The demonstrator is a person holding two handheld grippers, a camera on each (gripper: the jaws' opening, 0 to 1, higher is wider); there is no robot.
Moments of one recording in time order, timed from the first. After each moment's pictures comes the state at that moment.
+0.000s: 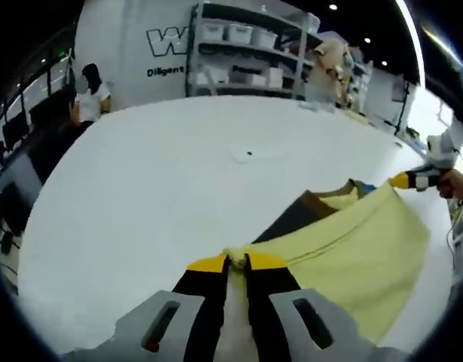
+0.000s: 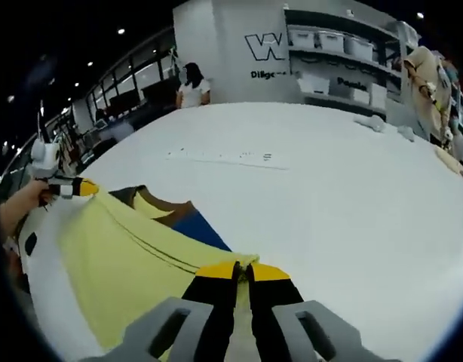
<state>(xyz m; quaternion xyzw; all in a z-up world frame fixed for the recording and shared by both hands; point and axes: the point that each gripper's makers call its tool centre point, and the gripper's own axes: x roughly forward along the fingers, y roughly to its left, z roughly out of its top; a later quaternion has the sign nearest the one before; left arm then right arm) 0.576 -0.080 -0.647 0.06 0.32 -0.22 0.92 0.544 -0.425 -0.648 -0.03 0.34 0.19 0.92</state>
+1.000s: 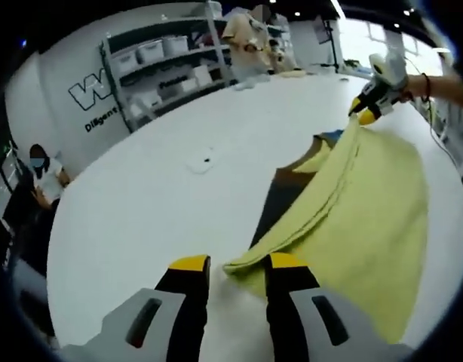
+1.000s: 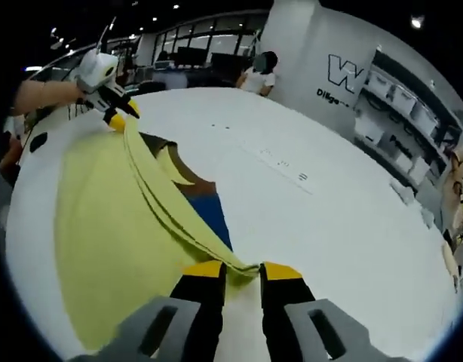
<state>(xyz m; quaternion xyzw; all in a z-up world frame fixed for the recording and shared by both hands) 0.595 -0.089 -0.655 0.20 0.29 -0.31 0.88 0.559 -0.424 -0.655 -0.18 0.30 0.26 0.90</state>
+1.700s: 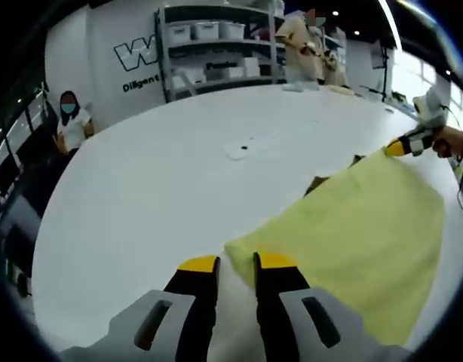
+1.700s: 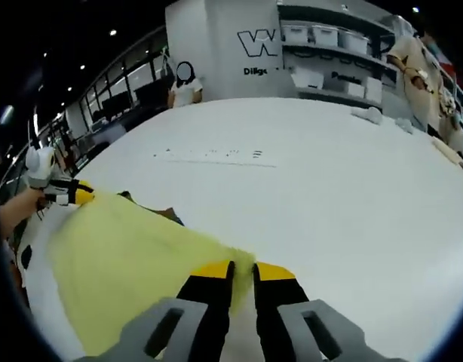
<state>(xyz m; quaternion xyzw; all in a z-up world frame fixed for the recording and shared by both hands) 0.600 -0.076 -0.662 0.11 0.33 -0.23 0.91 0.568 -0.433 -0.666 0.02 0.35 0.14 0.92</state>
